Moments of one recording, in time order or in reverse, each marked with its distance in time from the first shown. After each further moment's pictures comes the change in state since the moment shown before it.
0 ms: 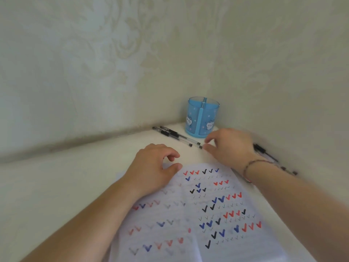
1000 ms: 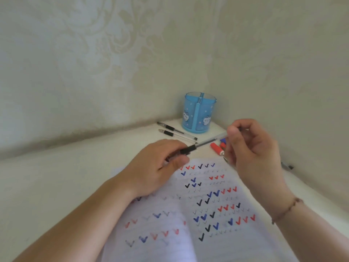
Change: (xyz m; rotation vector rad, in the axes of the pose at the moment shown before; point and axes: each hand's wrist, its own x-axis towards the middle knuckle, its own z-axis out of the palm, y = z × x) left_hand -0.005 0.026 -0.010 -0.193 -0.027 0.257; right_hand -0.082 -0.008 -0.024 1.321 0.423 0.061
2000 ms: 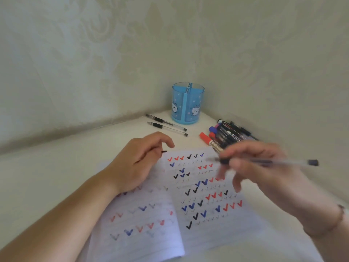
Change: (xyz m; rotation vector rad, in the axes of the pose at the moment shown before) left_hand -0.010 0.003 -0.003 -0.227 -0.021 -0.032; right_hand -0.029 -0.010 -0.055 0.145 -0.447 0.202
